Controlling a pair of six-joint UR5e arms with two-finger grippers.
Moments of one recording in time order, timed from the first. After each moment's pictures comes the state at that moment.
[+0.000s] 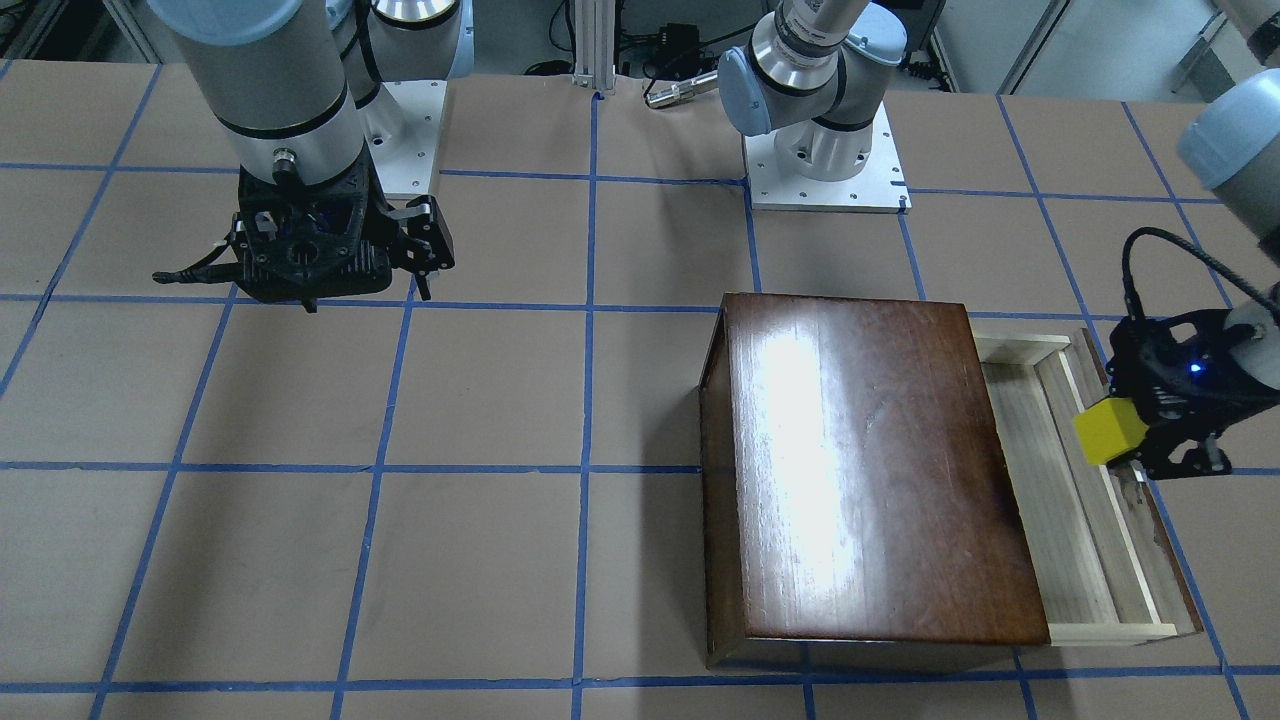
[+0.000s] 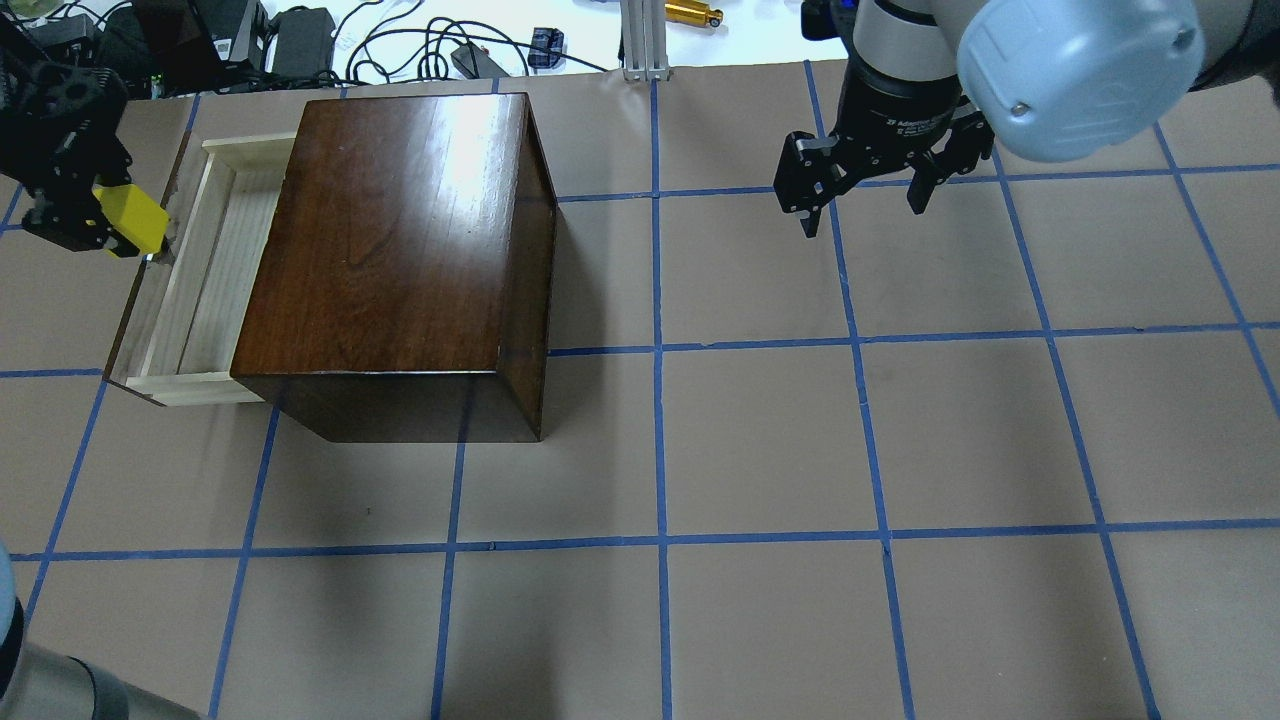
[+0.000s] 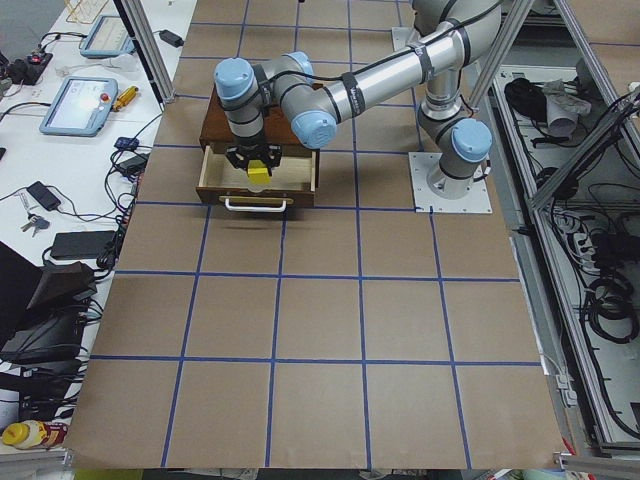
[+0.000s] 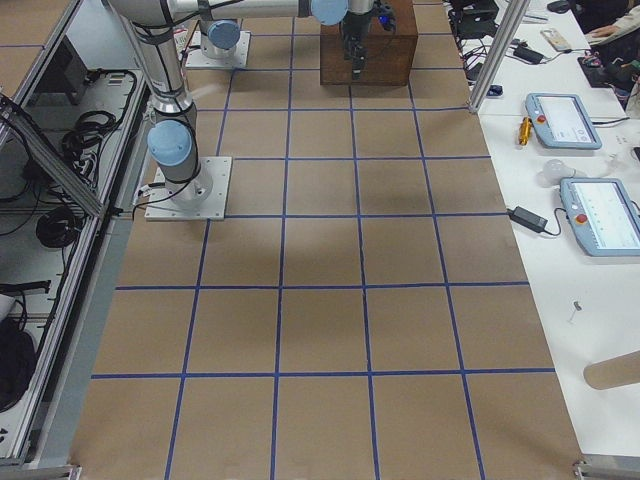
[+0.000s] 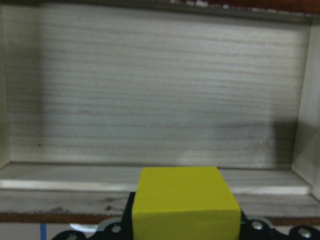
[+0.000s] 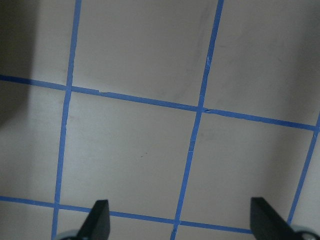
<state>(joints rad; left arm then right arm) -1.15 -1.88 -1.51 -1.37 1.58 1.94 1.70 -1.45 1.48 -1.58 -1.60 -0.05</state>
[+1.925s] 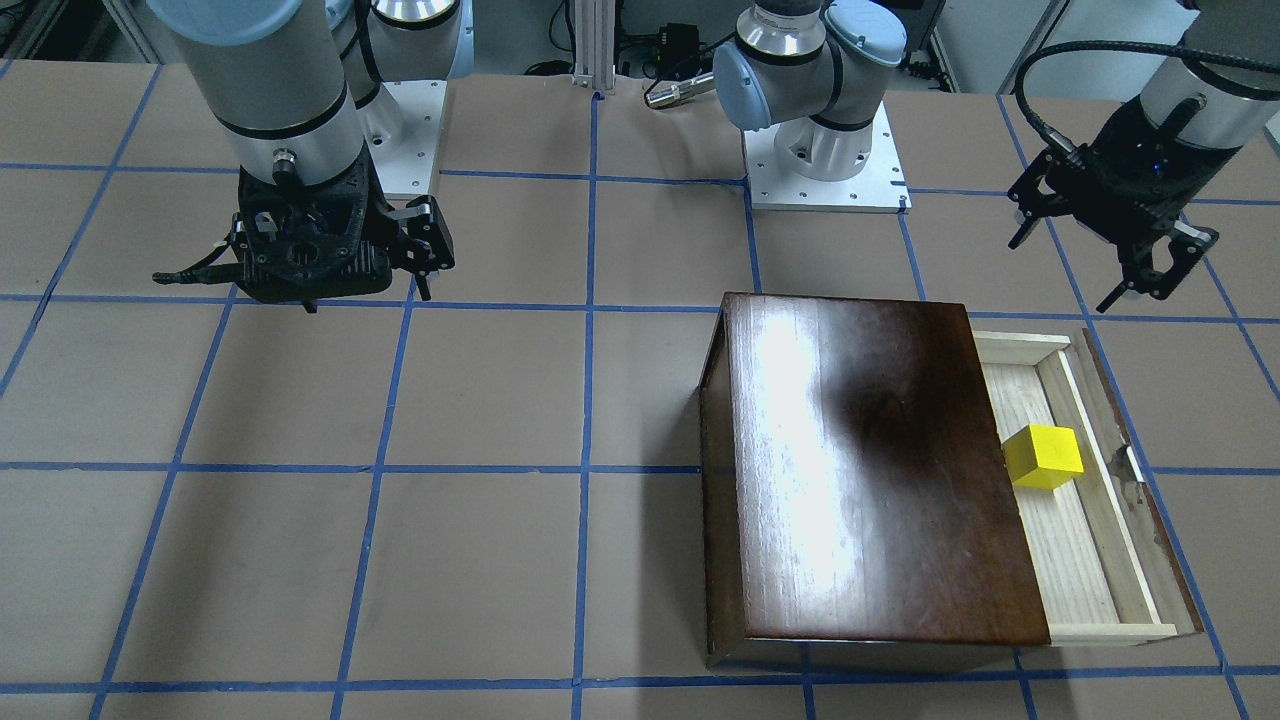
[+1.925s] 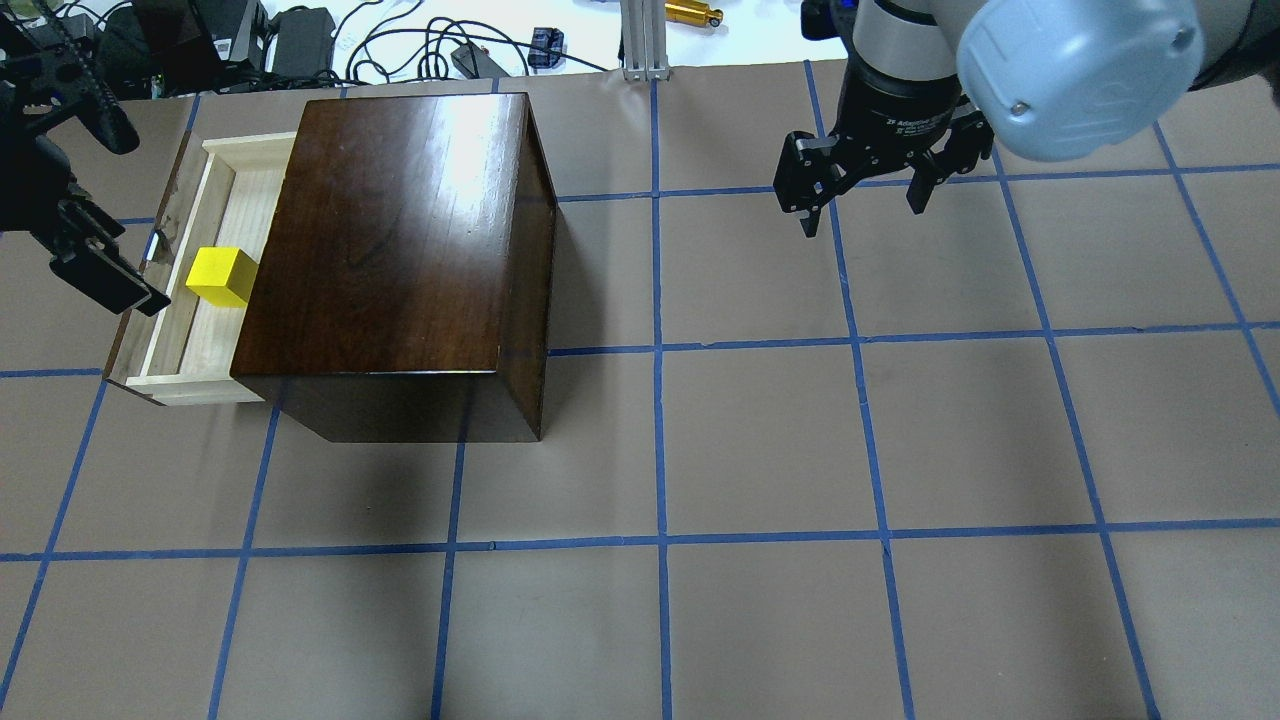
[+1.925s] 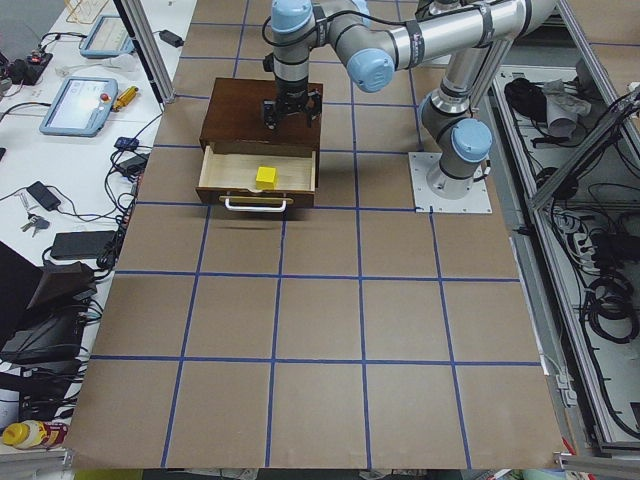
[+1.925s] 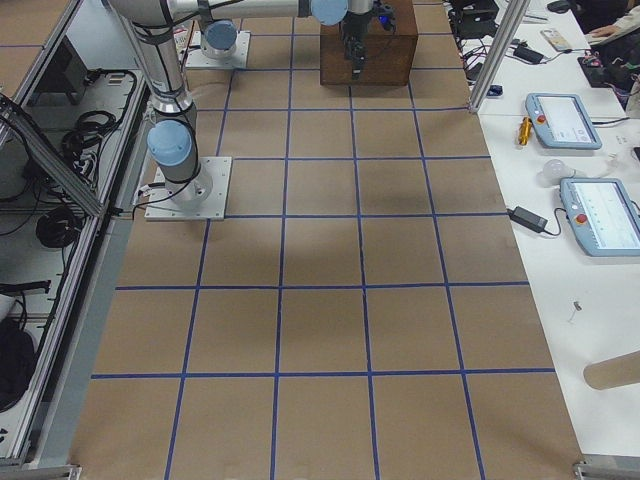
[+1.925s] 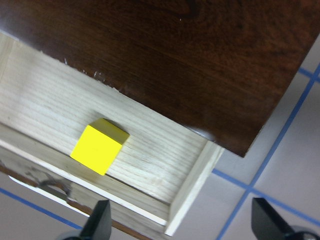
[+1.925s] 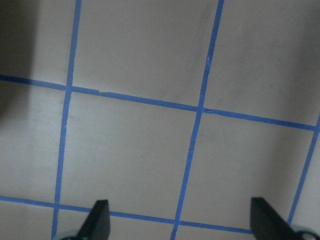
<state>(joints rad) -1.20 -1.49 -1.68 -1.49 1.56 1.12 1.70 -1.45 1.48 -1.58 -1.60 -0.05</state>
